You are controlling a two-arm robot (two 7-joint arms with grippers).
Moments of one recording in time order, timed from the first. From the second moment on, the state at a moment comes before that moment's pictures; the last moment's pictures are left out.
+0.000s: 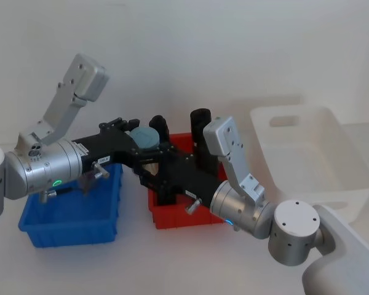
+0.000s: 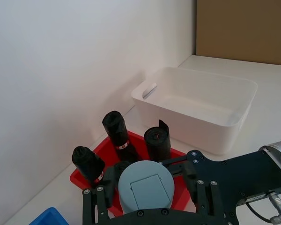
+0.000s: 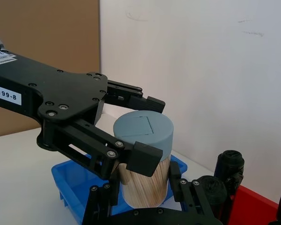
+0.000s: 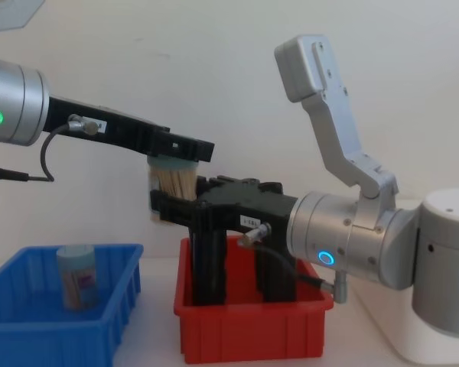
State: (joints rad) left arm -0.53 0.43 0.28 -1.55 -0.24 0.47 -0.65; right arm 0.52 -0.02 -0.39 -1.07 0.11 -0.14 0.55
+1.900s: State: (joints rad) left arm -0.53 0.43 0.28 -1.55 -0.24 0.47 -0.65; right arm 0.24 0.25 -0.21 -1.51 0.23 -0.06 0.06
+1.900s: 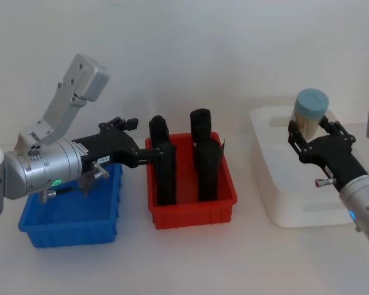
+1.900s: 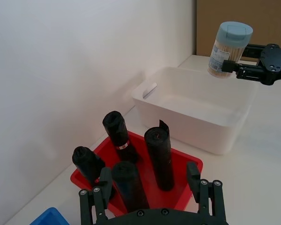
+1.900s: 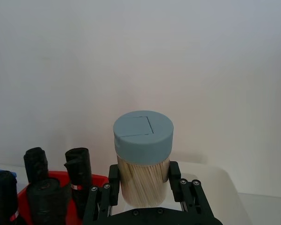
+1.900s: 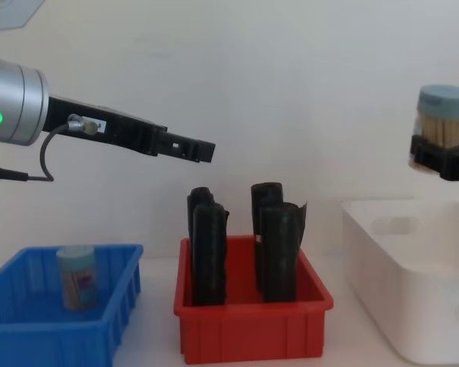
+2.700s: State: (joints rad) left arm -0.53 0.43 0.28 -1.55 -0.24 0.47 -0.65; right arm 0.33 0.27 -0.16 -1.32 0.23 0.04 0.00
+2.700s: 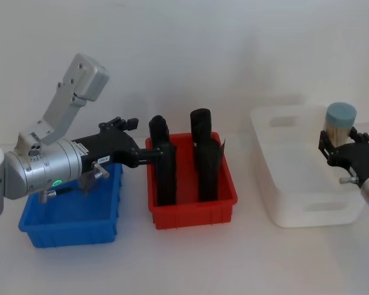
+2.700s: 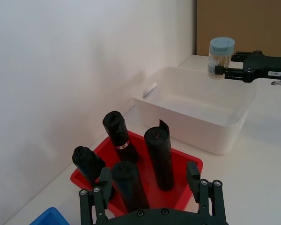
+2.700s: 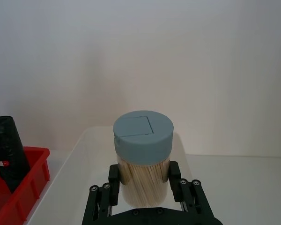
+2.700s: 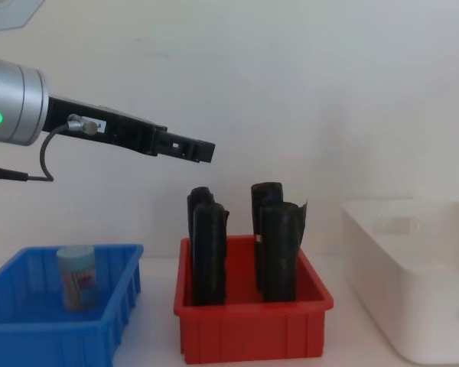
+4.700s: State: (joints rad) left arm -0.49 0.42 0.30 -1.56 -0.24 0.41 -0.57; right arm 0.30 0.28 -0.16 -1.35 0.20 0.00 0.03
